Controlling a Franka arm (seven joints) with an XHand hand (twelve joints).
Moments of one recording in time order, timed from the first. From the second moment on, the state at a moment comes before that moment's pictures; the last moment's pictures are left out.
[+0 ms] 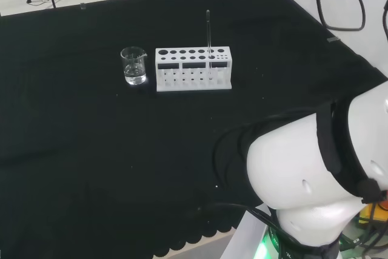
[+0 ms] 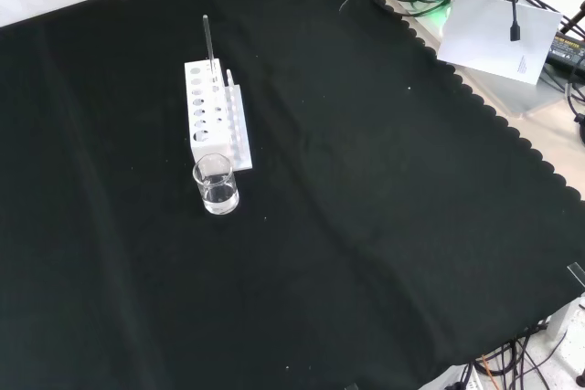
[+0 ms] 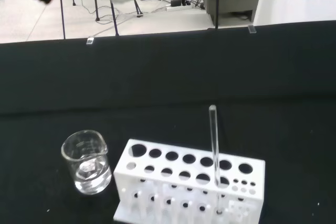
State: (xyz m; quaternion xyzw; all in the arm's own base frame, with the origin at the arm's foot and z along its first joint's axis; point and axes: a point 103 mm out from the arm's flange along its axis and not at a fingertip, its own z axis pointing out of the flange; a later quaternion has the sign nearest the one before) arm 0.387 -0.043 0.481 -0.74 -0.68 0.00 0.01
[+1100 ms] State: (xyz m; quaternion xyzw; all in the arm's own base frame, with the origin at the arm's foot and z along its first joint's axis) arm 0.480 -0.065 0.442 -0.72 -0.69 0.01 0.03
